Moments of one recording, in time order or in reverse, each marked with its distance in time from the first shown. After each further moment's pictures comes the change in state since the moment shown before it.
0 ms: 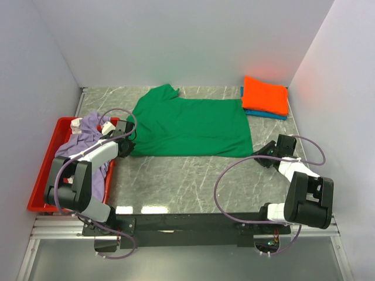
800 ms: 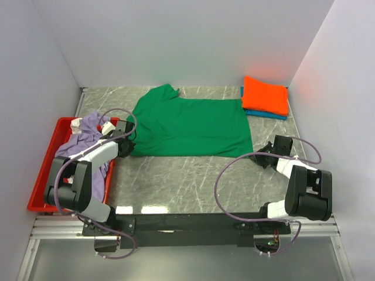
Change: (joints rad) left arm 0.000 0.000 0.000 0.000 0.004 0.000; right arm 0.032 0.070 -0.014 0.069 -0.023 0.038
